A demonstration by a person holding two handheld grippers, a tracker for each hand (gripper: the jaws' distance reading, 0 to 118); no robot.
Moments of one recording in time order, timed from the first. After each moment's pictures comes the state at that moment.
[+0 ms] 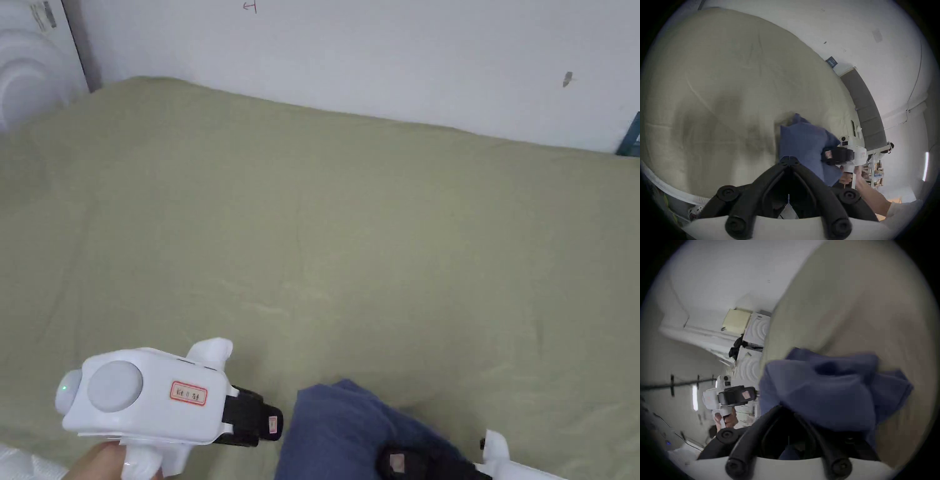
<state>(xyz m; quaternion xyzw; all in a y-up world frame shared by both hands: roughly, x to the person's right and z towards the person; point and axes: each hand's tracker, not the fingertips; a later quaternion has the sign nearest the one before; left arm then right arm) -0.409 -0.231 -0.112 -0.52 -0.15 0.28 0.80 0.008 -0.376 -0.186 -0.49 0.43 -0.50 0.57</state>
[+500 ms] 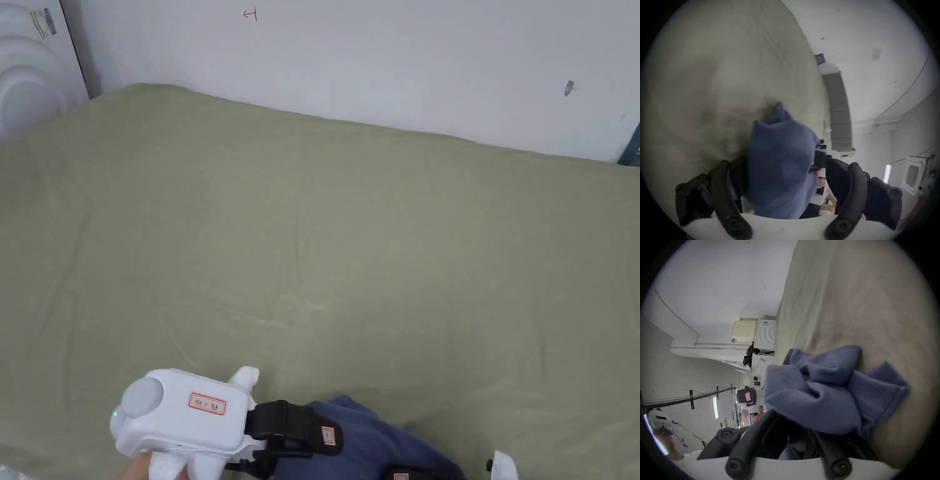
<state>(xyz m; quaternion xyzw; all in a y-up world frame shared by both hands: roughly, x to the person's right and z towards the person) -0.400 -0.302 -0.154 -0.50 -0.29 0.45 0.67 0.004 -0.360 -0.181 -0.50 0.42 -0.47 0.60</state>
